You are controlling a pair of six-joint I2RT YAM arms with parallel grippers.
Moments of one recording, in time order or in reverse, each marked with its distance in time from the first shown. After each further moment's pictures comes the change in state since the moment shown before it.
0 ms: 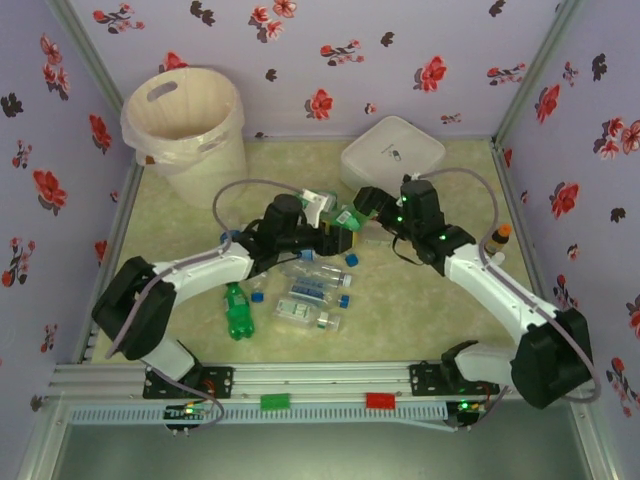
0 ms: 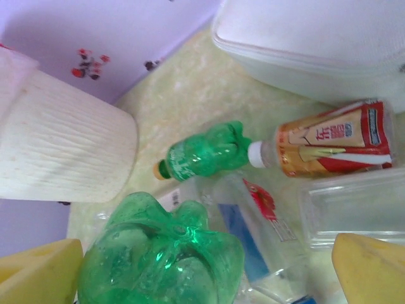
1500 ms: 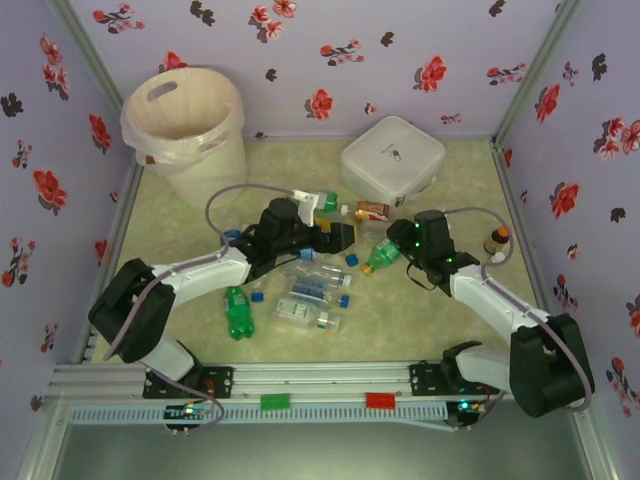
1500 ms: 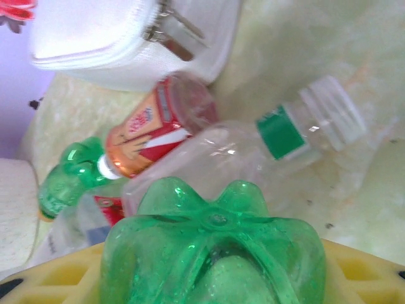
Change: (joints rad) left arm -0.013 0.008 -0.074 0.159 -0.072 -0.109; right arm -0.118 -0.034 -0.281 0.080 0.073 0.154
